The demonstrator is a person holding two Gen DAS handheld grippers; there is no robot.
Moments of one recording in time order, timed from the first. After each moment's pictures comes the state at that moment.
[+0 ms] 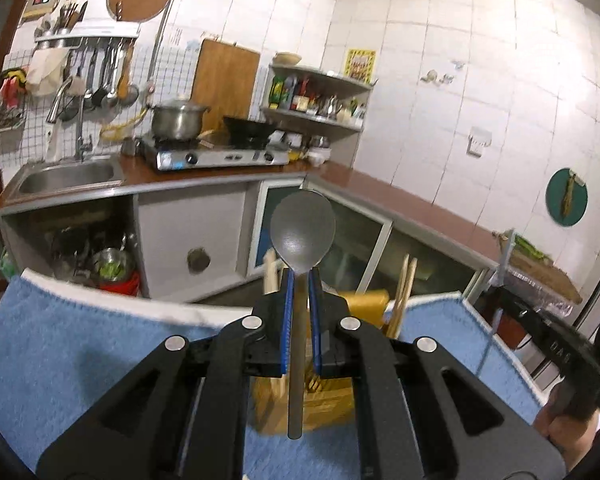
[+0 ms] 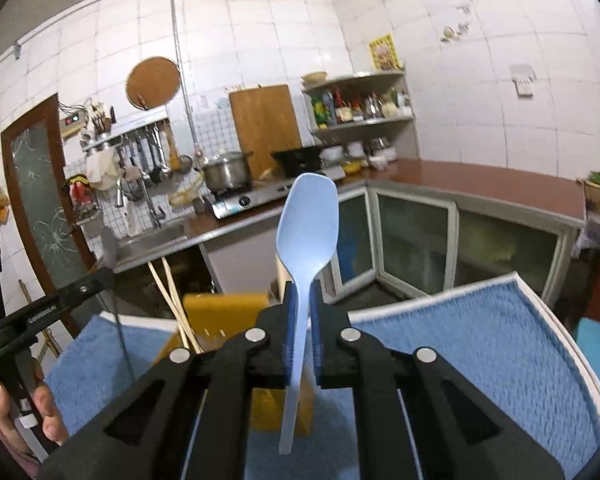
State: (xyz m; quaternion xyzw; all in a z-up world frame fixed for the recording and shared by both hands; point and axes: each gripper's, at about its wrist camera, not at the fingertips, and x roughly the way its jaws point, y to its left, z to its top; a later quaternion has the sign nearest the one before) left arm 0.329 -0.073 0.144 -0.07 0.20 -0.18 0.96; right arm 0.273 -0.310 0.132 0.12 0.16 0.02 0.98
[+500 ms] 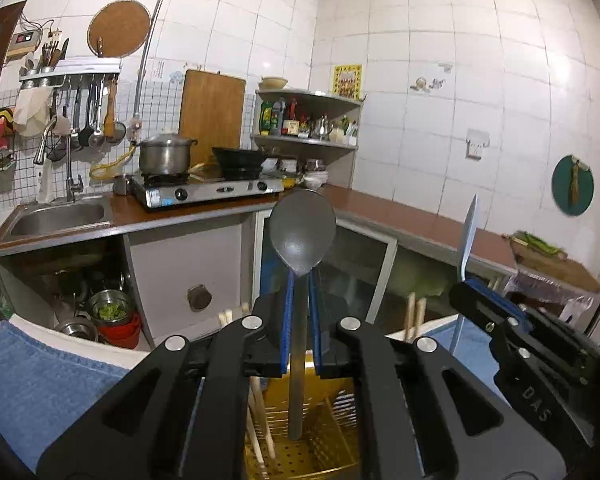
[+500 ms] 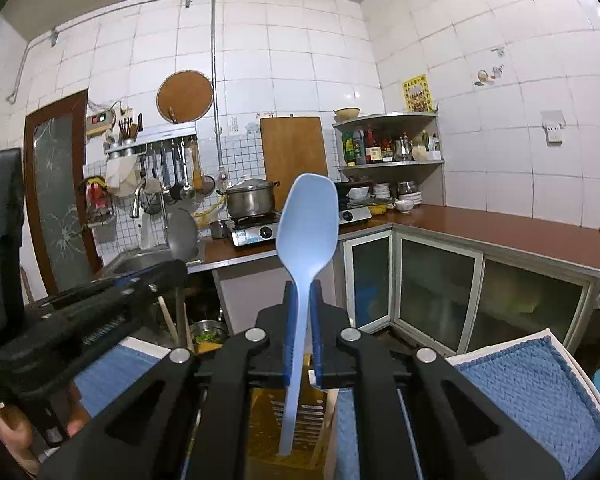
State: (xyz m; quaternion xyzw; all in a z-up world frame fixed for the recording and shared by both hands) left arm 0.370 -0.119 0.125 -0.03 0.16 -0.17 0.97; right arm 0.318 -0.269 0.124 0.07 0.09 0.04 0.99
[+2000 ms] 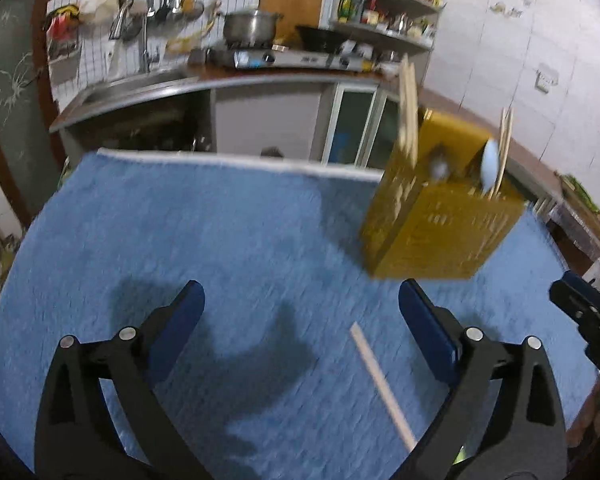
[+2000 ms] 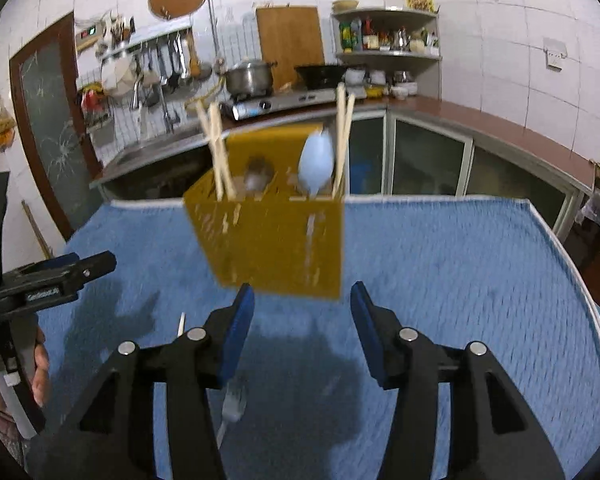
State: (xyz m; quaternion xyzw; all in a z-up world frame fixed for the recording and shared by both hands) left arm 0.272 0.012 0.028 -0.04 0.38 -0.06 0.92; right arm 0.212 -0.241 0.043 0.06 0.31 0.04 0.95
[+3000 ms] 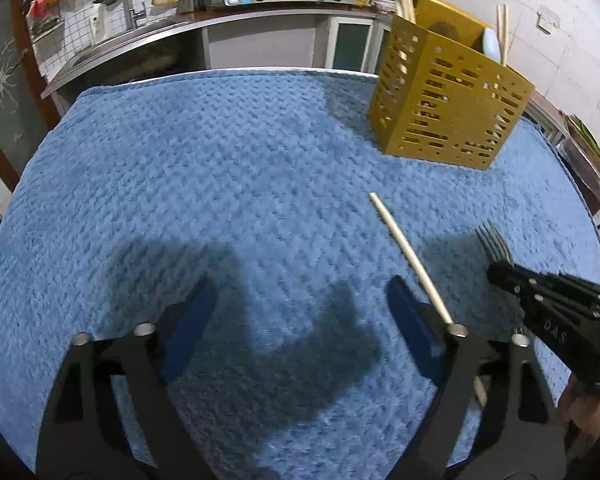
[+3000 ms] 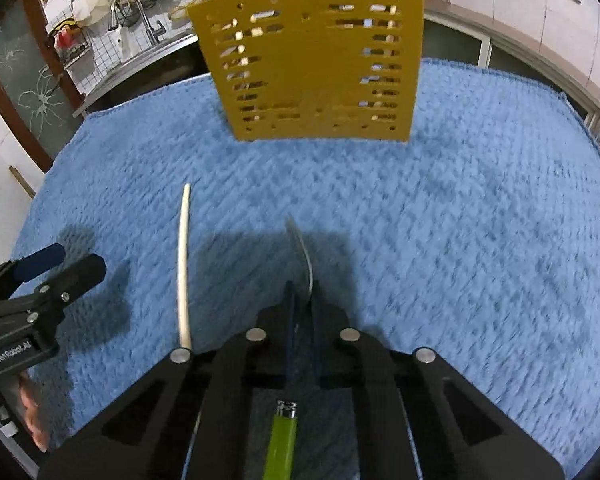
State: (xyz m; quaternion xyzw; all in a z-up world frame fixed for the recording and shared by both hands) left arm 0.236 0.007 -0.027 0.01 0.46 -0.08 0.88; right arm 0.224 -0.186 -0.048 0.08 0.47 0.04 0.88
